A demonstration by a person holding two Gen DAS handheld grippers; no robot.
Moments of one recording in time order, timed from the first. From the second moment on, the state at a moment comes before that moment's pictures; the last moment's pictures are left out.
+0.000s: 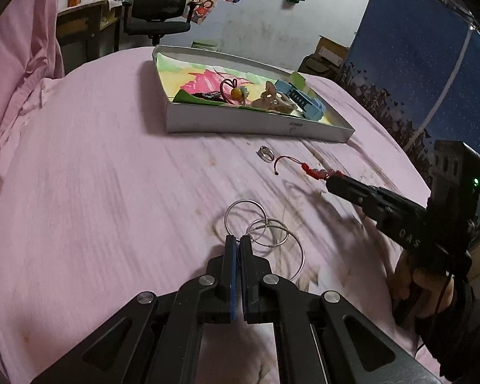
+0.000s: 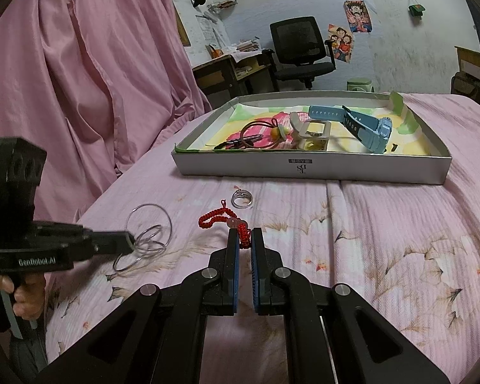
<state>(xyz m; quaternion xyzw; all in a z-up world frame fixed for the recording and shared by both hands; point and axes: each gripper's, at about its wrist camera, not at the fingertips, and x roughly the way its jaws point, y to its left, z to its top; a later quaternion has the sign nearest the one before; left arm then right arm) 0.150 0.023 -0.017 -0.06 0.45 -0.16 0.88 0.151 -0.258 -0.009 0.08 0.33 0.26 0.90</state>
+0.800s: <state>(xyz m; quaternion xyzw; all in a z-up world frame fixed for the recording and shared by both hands) 0.160 0.002 0.048 0.00 0.40 -0.18 0.90 0.154 -0.261 -0.010 0.08 0.33 0.26 0.90</state>
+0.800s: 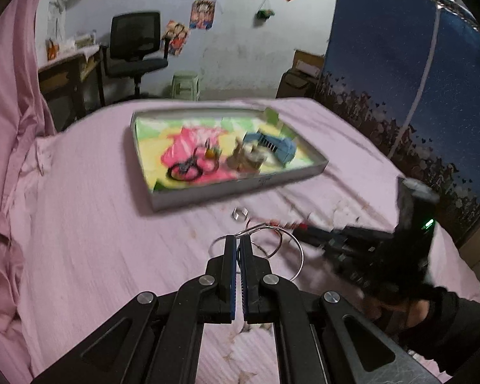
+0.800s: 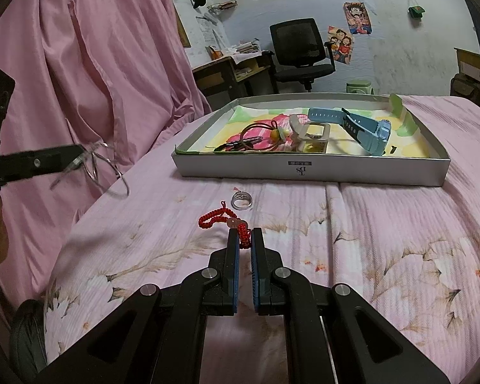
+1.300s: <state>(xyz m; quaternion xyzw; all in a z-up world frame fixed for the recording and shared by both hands) 0.133 0.026 -0.010 -0.01 0.47 -0.17 0.87 0.148 -0.265 -0.003 0.08 0.32 0.26 0.91</state>
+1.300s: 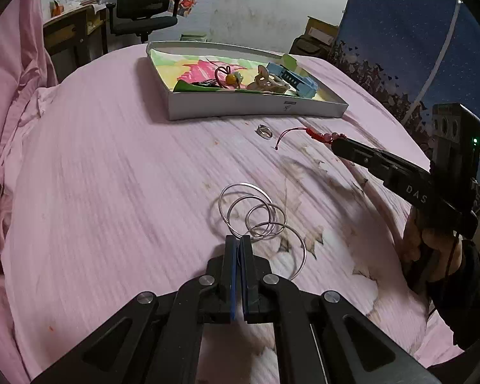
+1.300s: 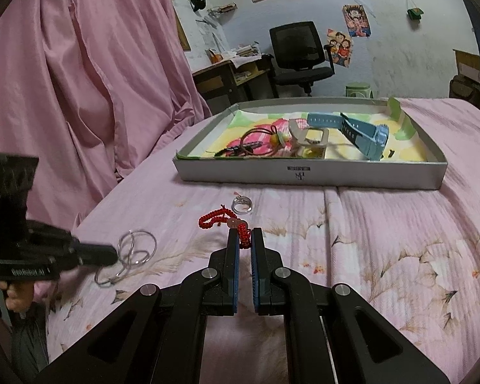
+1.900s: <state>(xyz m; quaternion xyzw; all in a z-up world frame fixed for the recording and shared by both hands) 0.135 0.039 0.004 -0.03 0.45 -0.19 0.87 0.134 -0.257 0.017 0.08 0.30 0.28 0.91</state>
